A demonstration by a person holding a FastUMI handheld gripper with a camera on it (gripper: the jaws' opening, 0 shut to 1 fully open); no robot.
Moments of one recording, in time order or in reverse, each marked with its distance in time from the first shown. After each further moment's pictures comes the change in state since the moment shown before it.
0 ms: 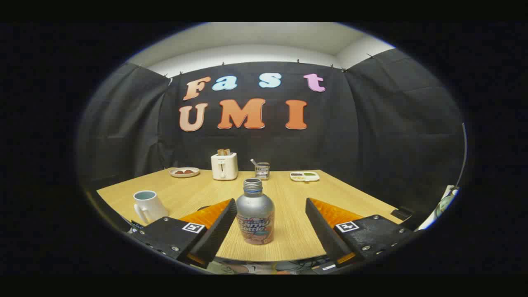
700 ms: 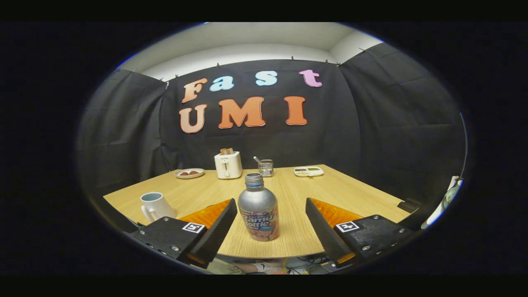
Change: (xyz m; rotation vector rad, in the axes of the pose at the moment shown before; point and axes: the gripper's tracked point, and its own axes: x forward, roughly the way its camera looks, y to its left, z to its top) arm -0.007 -0.001 -0.009 0.062 0.022 0.016
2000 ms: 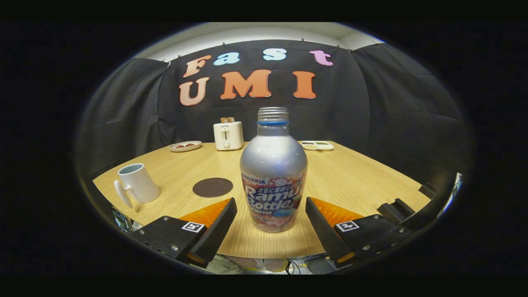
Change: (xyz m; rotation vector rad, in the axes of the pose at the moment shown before) arm 0.044 0.021 -0.086 -0.047 0.192 0.004
